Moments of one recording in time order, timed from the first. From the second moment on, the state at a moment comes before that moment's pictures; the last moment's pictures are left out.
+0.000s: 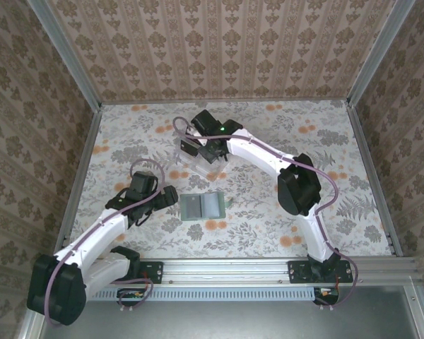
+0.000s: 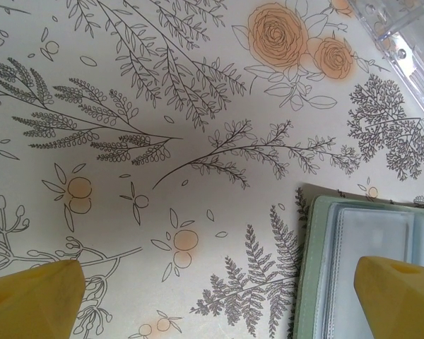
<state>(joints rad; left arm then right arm) -0.41 0.98 0.49 -0.47 -0.01 -0.62 0.70 2.17 1.99 -0.88 0.20 -0.14</state>
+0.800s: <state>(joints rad) -0.44 1.00 0.49 -0.45 -0.01 -0.62 0.95 1.66 1.21 -0.44 0.09 0.62</state>
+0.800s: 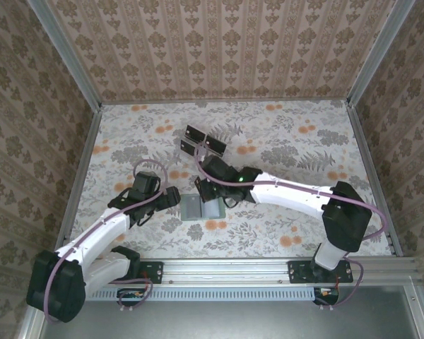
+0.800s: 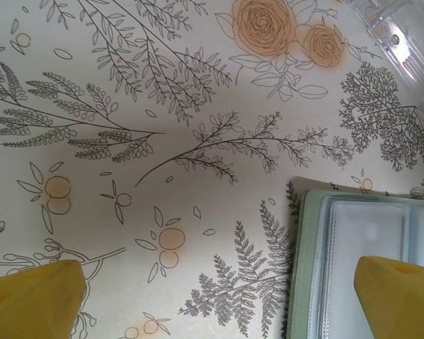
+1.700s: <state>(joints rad) -0.53 1.02 0.49 -0.45 -0.06 -0.62 0.96 1.64 0.90 -0.18 0.15 0.88</state>
